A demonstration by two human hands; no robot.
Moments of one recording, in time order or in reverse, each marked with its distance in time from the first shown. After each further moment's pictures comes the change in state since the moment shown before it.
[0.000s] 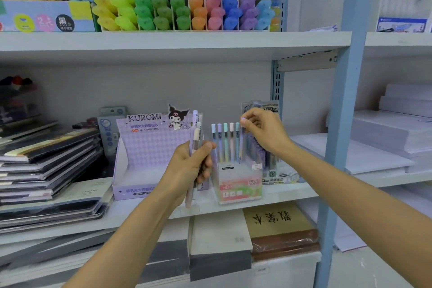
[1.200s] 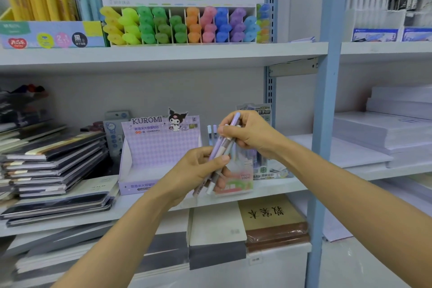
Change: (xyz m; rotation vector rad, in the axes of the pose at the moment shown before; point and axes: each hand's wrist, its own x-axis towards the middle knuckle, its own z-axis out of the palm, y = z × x) left_hand -0.037 0.030 0.013 0.121 -0.339 -0.035; right_hand -0.038 -0.073 -0.027 0.505 -0.365 0.103
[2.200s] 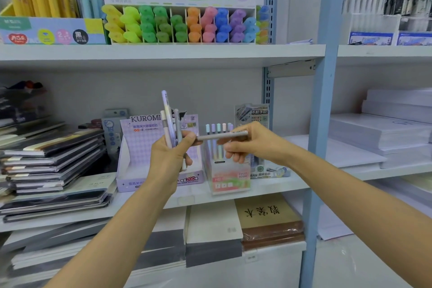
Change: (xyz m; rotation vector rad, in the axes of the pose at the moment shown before) left_hand 0.004 -0.002 -0.014 -0.237 0.658 0.111; right_hand -0.016 0.015 -0.016 -0.047 -0.201 0.095
